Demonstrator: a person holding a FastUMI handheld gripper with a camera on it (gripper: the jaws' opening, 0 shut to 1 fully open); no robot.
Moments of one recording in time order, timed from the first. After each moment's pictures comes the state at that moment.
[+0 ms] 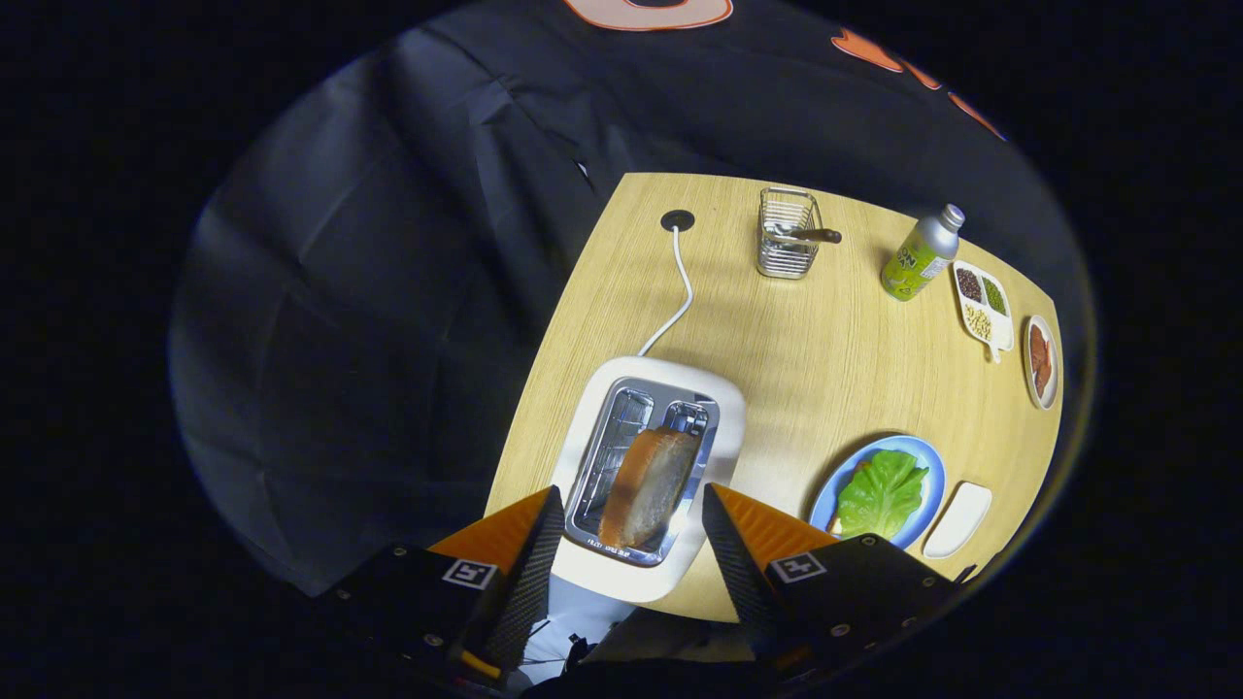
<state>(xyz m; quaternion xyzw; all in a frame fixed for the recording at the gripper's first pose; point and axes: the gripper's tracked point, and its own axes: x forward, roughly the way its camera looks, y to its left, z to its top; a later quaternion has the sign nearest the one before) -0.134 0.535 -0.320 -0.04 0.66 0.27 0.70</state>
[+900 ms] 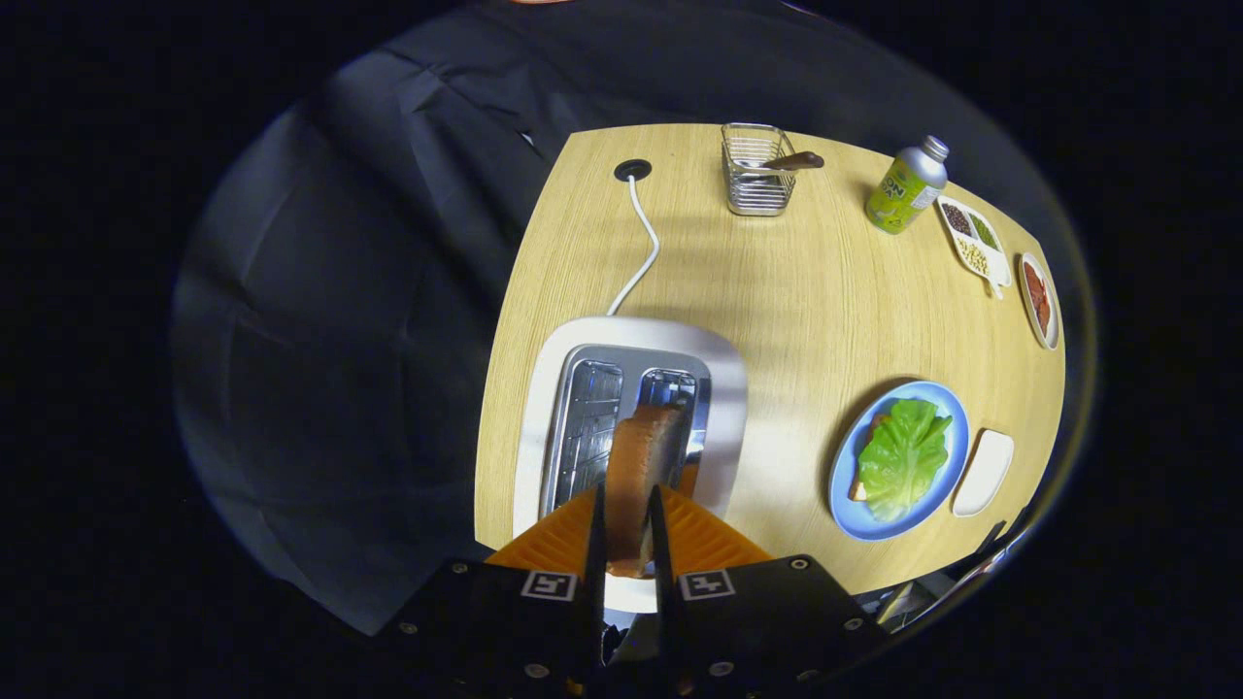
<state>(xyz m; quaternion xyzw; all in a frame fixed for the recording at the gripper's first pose) -0.146 0.526 -0.361 -0.02 0.71 0.21 0.67</state>
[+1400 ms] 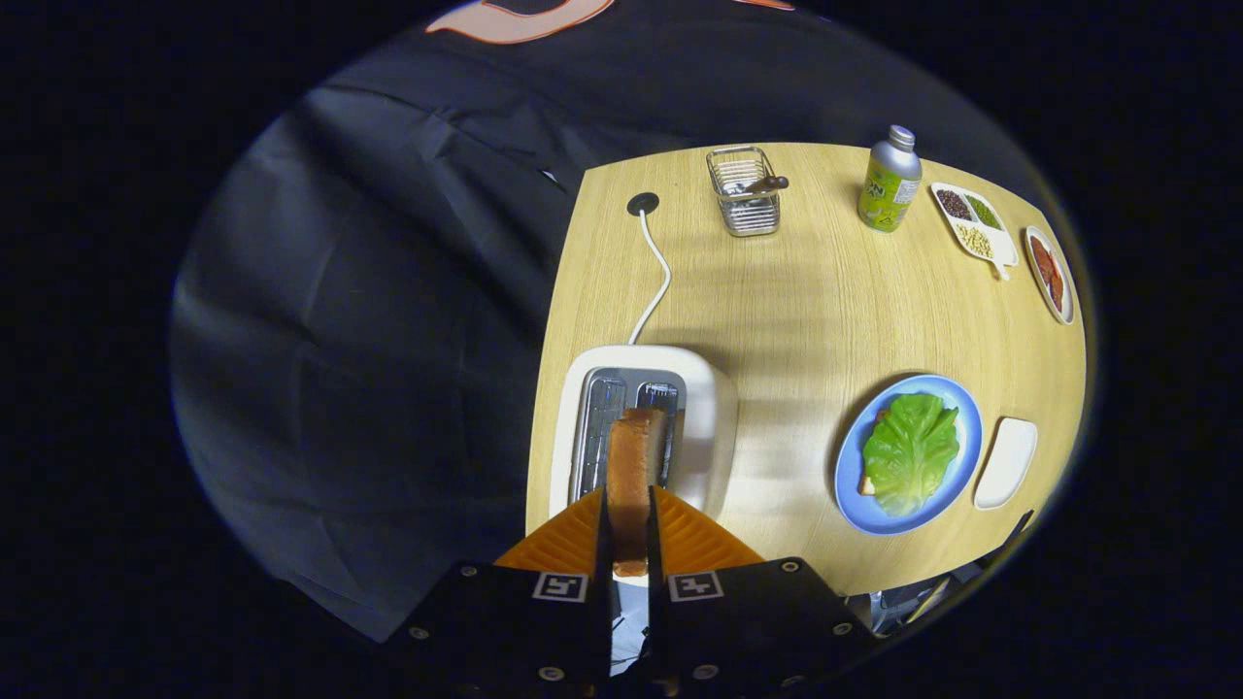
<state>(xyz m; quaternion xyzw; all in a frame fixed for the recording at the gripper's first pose) -0.129 0.504 -0.311 0.09 0.69 0.25 0.67</state>
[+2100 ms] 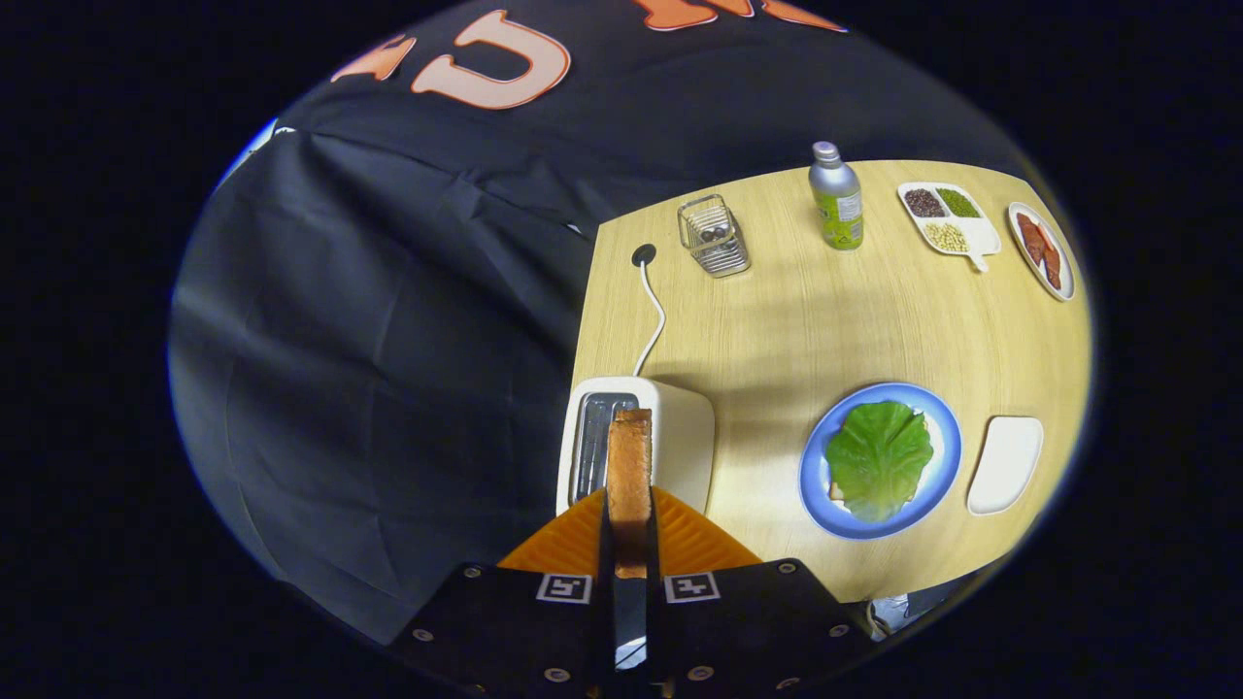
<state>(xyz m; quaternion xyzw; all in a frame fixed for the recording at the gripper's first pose) -0.103 0.418 -0.278 0.17 0.65 0.28 0.68</state>
